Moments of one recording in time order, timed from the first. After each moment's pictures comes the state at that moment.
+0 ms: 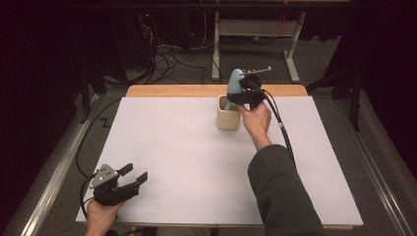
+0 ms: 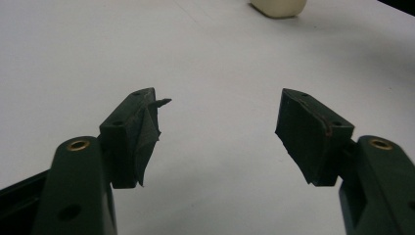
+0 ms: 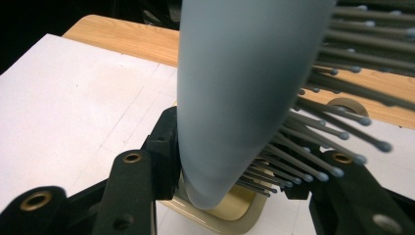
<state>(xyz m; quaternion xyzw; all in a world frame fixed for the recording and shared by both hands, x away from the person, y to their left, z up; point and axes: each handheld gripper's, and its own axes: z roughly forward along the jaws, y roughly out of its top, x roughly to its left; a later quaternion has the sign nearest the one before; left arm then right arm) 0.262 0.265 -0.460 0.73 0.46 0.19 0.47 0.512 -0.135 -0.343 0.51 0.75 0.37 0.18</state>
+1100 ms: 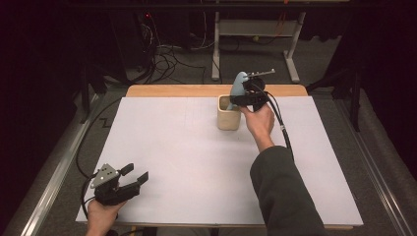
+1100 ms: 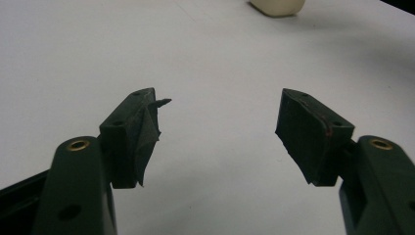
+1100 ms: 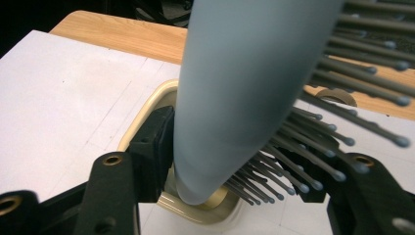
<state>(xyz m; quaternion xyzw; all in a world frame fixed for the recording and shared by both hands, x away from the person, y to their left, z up) 0.263 0.264 -0.460 0.73 0.46 0.19 0.47 0.512 -0.146 -0.350 0.52 0.75 0.37 0.18</state>
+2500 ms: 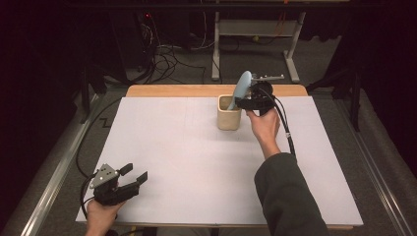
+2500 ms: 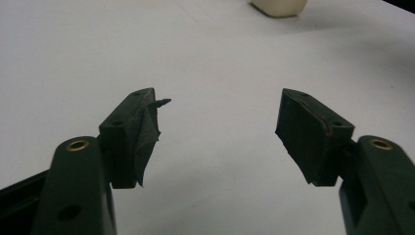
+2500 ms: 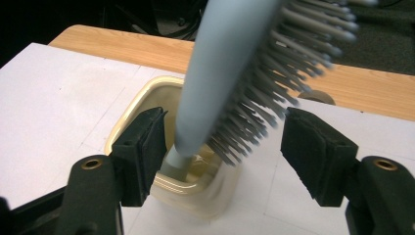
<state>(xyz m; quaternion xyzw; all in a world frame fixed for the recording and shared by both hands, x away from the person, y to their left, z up) 0.262 0.265 -0.459 0.73 0.46 0.20 0.47 0.494 -0.164 -0.351 0.52 0.73 0.39 0.21</state>
